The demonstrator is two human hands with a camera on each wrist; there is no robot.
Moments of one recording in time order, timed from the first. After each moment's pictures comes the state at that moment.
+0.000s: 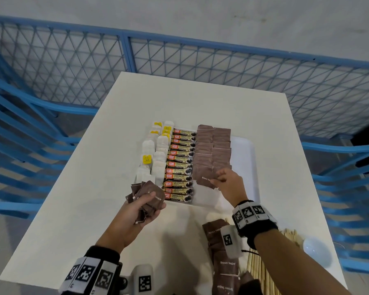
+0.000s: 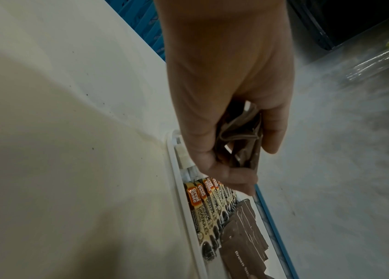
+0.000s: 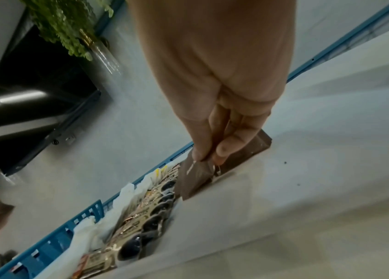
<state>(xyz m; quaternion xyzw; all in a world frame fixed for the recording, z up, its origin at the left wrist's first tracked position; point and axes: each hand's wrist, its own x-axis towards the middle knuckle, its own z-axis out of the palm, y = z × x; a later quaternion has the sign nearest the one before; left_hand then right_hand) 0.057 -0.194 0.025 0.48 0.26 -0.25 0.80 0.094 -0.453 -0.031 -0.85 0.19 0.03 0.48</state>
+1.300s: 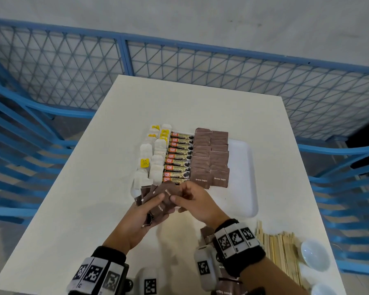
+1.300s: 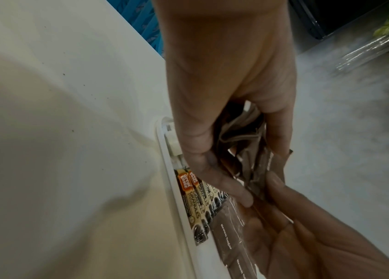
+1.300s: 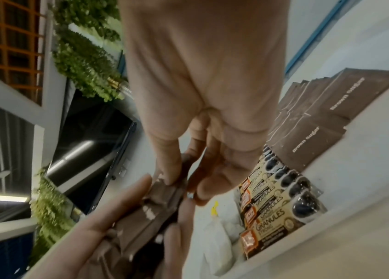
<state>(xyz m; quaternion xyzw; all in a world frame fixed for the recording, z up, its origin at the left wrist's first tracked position) 0.060 -0.208 0.024 0.51 0.18 -0.28 0.79 0.066 -0.373 0.009 -0.72 0.04 0.20 0.66</state>
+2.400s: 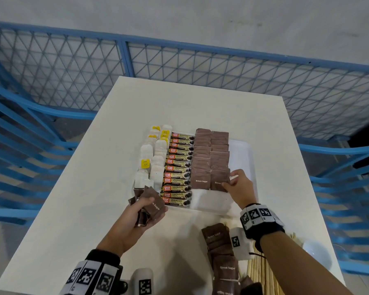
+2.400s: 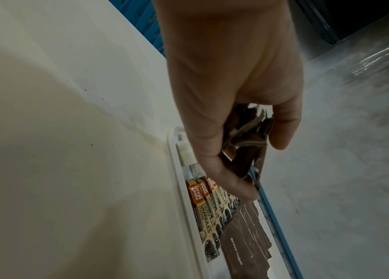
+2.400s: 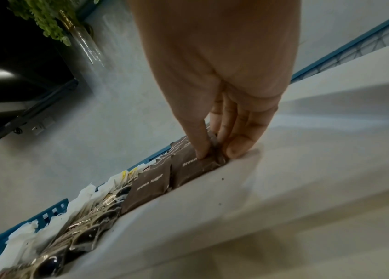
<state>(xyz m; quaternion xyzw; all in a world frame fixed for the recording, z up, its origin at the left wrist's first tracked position) 0.061 -0.194 0.018 0.45 0.24 -0.28 0.82 0.092 -0.482 -0.037 -0.87 0.25 0.02 0.43</state>
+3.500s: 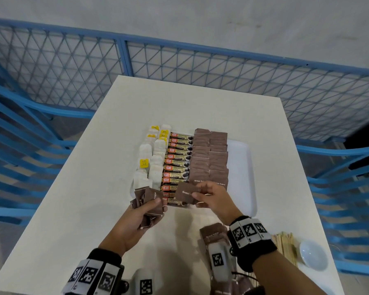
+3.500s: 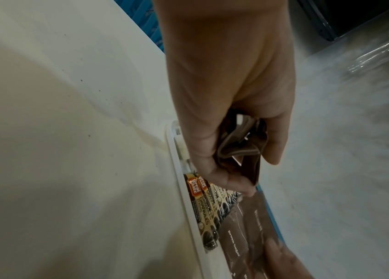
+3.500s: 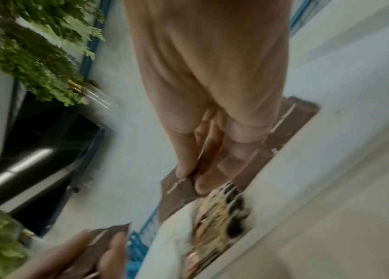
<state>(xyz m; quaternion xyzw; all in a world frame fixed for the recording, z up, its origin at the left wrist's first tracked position) 0.059 -0.201 0.013 0.48 0.20 -0.27 0.81 0.068 -0.415 -0.002 -0.69 0.17 0.15 0.69</state>
